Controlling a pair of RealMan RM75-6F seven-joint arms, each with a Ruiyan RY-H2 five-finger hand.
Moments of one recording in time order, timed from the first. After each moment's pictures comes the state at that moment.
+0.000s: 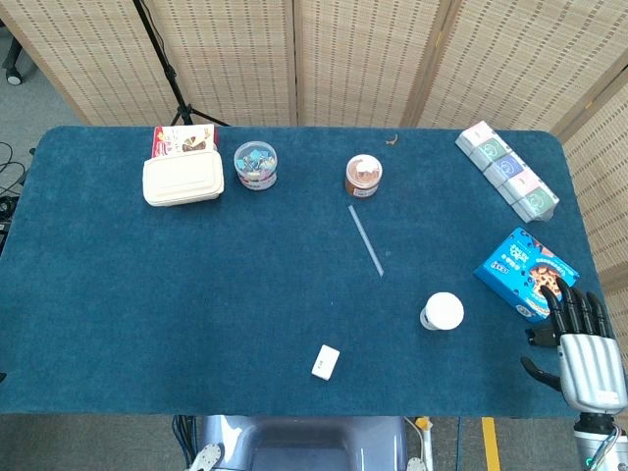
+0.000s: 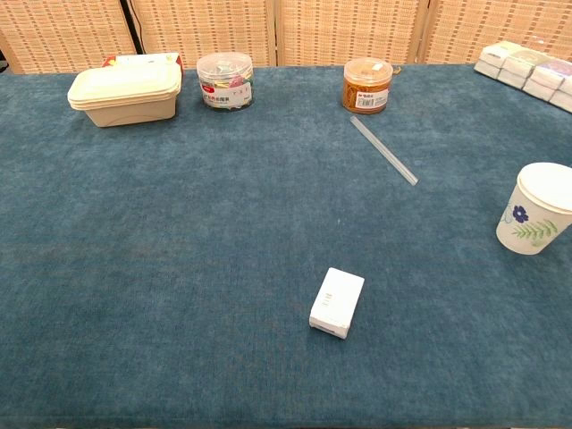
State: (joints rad) left arm 0.03 -0.89 0.04 -1.53 1.58 1.56 -0.44; right arm 0.00 -1.09 0.07 -1.87 -1.52 1.58 -0.29
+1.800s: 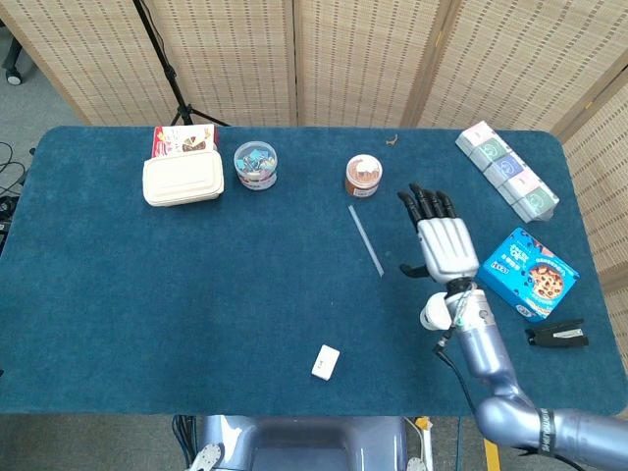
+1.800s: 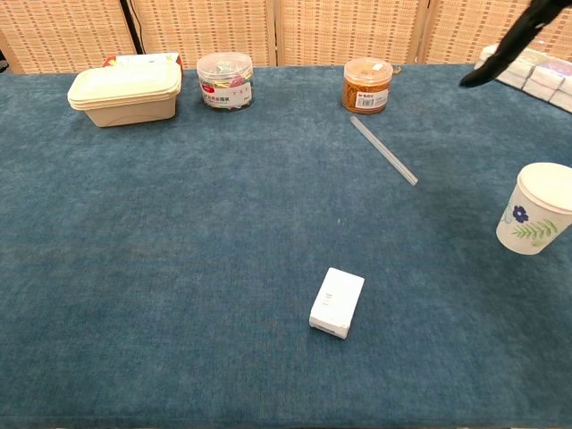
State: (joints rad) left arm 0.03 -0.89 0.03 -1.56 1.54 1.54 -0.42; right arm 0.70 -1.31 0.38 -1.86 -0.84 1.17 -0.62
